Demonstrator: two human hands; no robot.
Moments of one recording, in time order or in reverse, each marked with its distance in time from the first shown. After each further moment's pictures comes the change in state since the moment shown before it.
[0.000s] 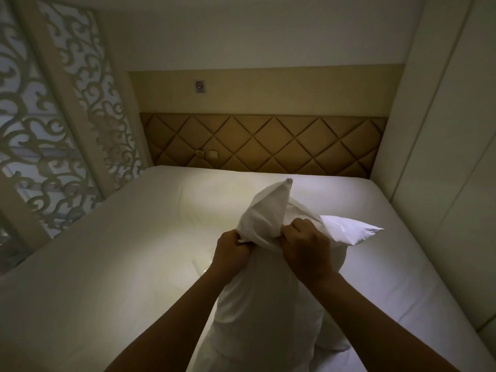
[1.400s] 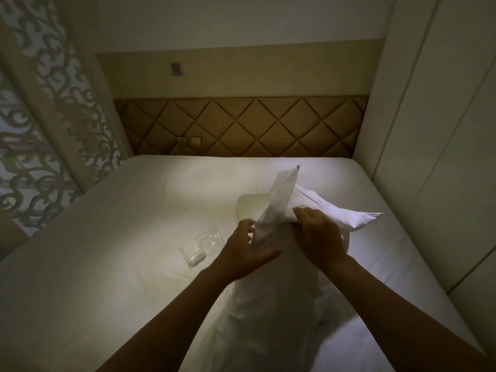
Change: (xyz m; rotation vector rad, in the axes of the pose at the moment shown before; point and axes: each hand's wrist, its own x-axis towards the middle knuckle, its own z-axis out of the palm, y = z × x) left_hand -0.028 0.007 0.041 0.173 -0.312 0.169; right_hand -0.027 0.055 -0.022 0.029 -0.040 0.067
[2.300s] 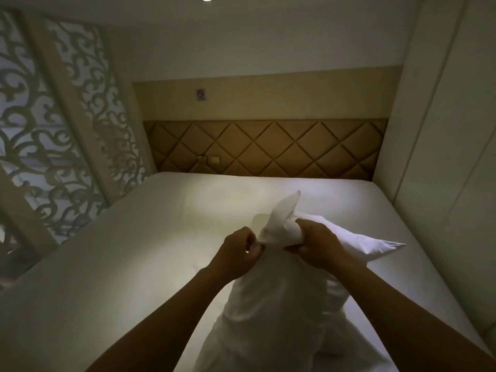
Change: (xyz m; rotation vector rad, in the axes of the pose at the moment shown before) left_hand 0.026 -0.009 -0.037 0.210 0.139 0.100; right_hand 0.049 -0.003 -0.012 0.315 -0.700 0.277
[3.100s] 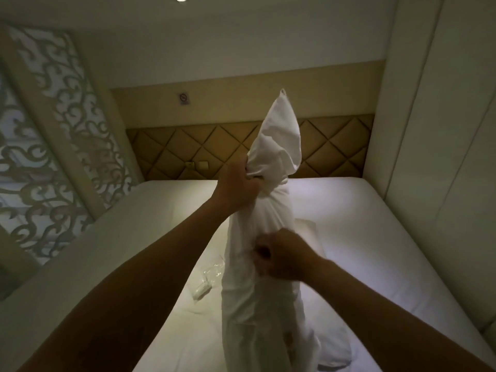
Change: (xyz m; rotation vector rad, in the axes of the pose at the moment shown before) left_hand 0.129 0.107 -0.072 -0.072 0.209 0.089; right_hand 0.016 -0.045 -0.007 -0.215 0.070 -0.389
